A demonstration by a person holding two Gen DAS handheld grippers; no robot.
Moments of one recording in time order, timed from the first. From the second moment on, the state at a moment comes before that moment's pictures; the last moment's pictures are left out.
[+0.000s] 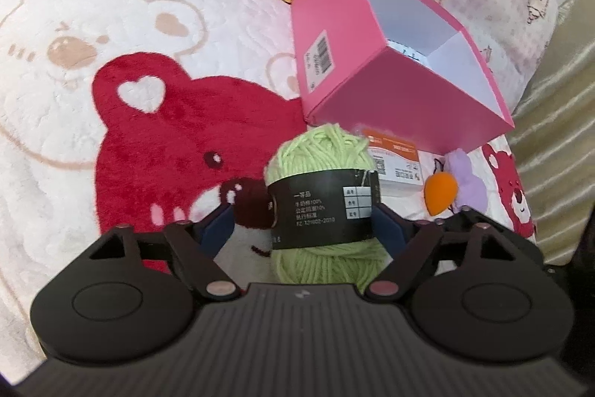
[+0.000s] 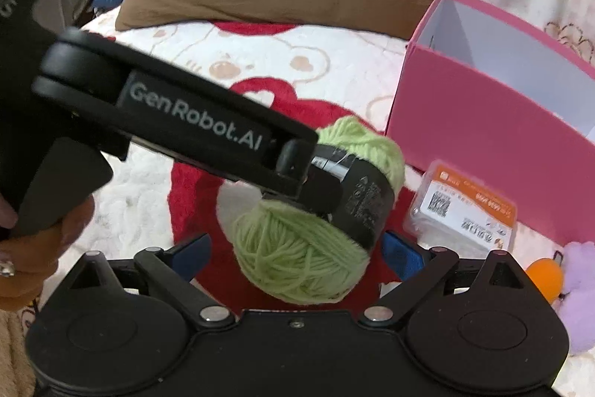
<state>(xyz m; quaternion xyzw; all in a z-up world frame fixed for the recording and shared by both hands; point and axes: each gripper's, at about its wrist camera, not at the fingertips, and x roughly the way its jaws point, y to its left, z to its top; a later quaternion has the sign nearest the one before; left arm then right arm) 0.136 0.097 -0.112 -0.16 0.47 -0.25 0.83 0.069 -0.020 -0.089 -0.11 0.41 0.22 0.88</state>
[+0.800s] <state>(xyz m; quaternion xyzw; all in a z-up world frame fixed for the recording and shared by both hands) 0.140 0.100 -0.122 -0.21 0.48 -0.27 0.81 0.071 -0.052 -0.121 0.08 0.49 0.19 0.84</state>
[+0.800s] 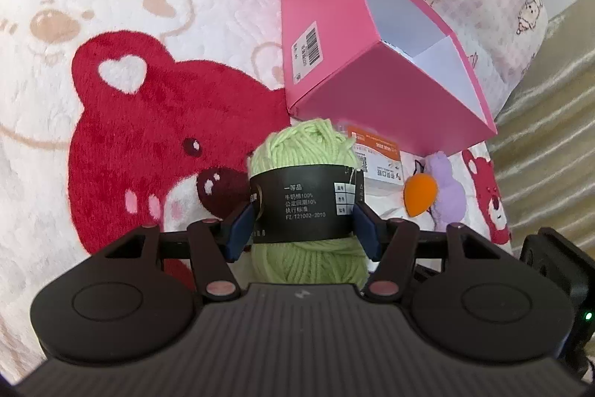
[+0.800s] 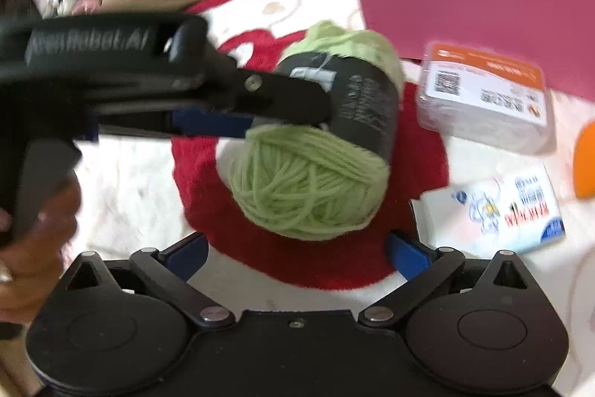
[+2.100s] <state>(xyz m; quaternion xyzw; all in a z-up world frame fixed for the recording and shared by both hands) 0.122 0.105 -0.113 -0.24 0.48 -0.29 0.79 0.076 -0.035 -0.085 -0.02 0.42 0.16 0.89</state>
